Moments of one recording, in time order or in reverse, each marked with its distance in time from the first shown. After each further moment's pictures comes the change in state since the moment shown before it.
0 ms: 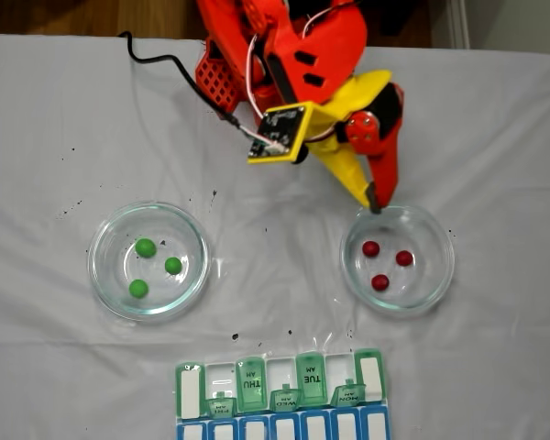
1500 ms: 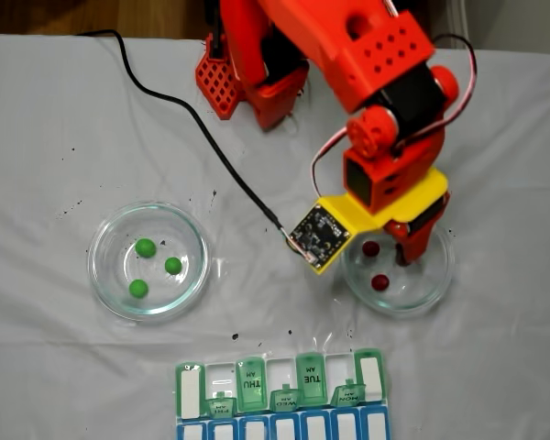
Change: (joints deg) arm -1.7 -48.3 -29.4 6.8 26.2
